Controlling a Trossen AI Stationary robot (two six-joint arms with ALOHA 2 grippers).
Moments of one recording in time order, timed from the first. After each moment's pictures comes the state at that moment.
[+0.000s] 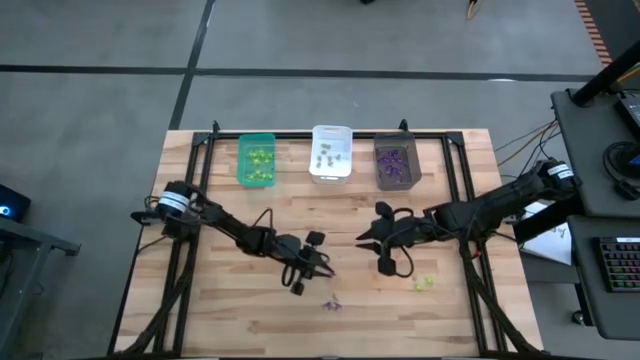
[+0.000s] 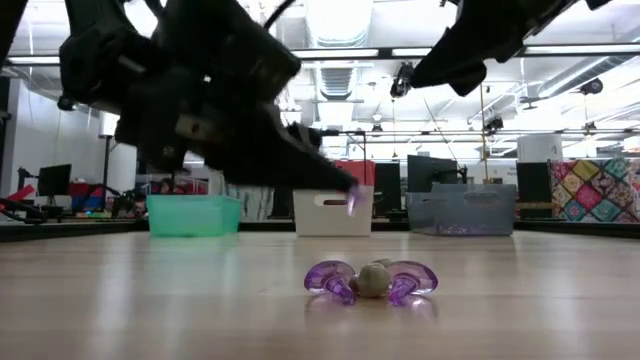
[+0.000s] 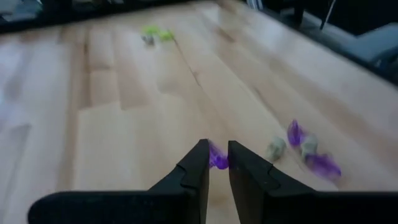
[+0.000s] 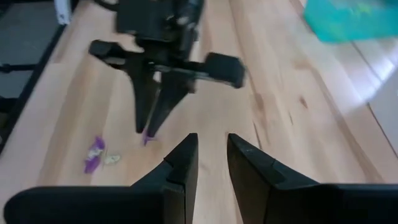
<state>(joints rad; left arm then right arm) -0.26 1.96 0.75 0.82 0.08 0.08 0.29 1.28 0.79 -0.11 0.21 0.24</state>
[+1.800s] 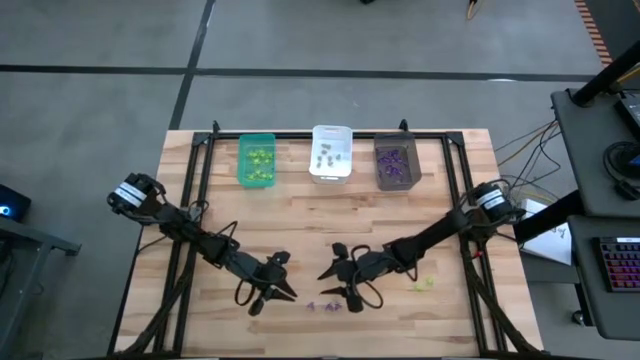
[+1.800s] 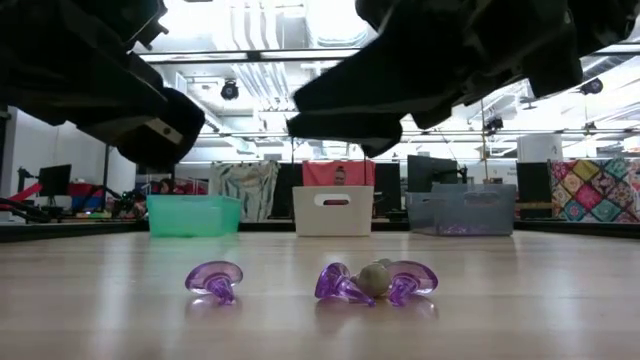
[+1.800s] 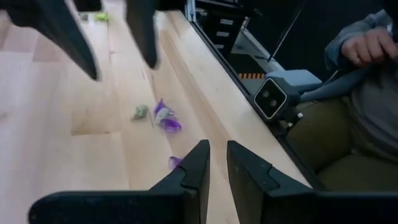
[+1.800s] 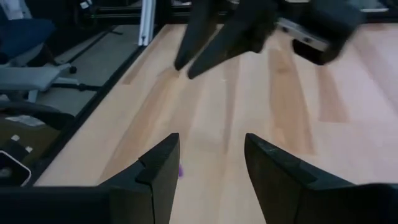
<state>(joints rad) -0.52 1.62 0.48 0.80 -0.02 -0.33 0.37 1.89 0.87 0.67 0.07 0.14</state>
